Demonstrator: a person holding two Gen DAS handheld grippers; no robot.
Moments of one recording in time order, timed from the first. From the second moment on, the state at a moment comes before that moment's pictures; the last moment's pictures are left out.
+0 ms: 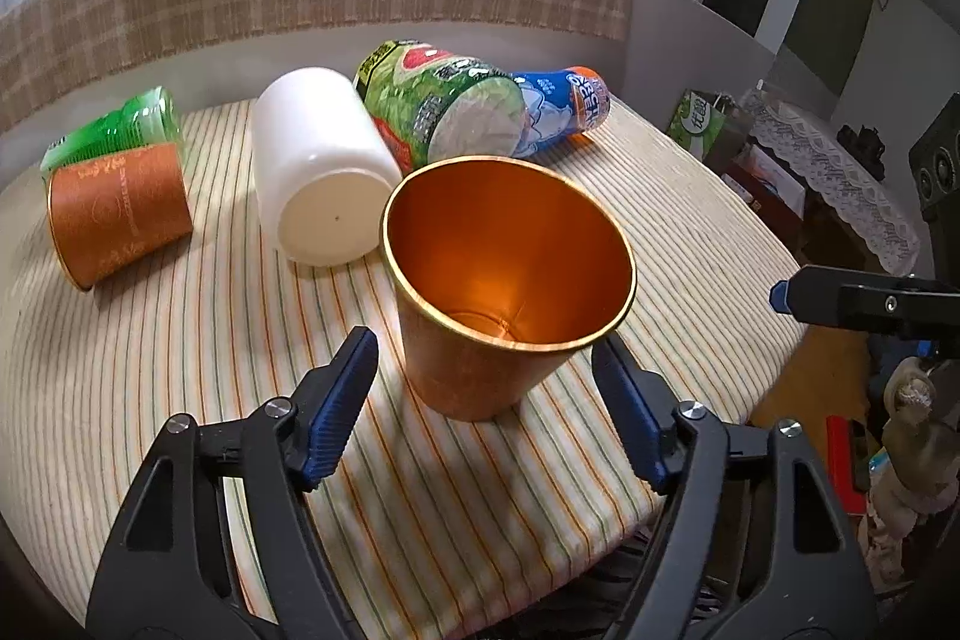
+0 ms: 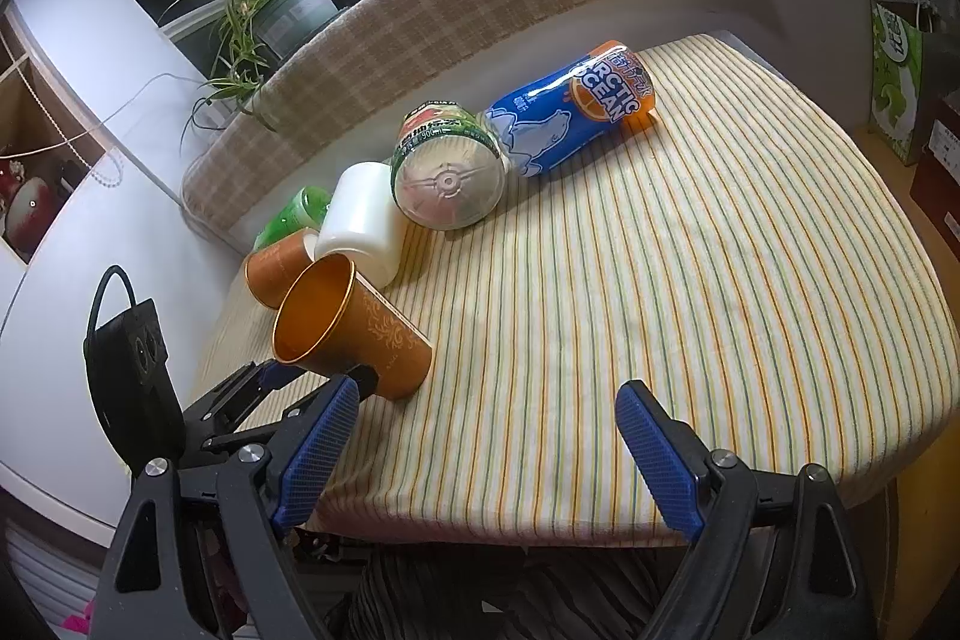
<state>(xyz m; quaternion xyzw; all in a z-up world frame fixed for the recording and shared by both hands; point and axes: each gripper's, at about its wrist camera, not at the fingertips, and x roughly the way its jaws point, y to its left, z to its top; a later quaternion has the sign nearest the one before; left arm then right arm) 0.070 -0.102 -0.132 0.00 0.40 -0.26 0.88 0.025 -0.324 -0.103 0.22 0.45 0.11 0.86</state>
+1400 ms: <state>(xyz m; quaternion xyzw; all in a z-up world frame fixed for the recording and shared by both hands) -0.005 -0.022 -0.021 -0.01 0.20 -0.06 0.98 0.000 -0.257 -0.042 0.01 0.28 0.05 0.96</state>
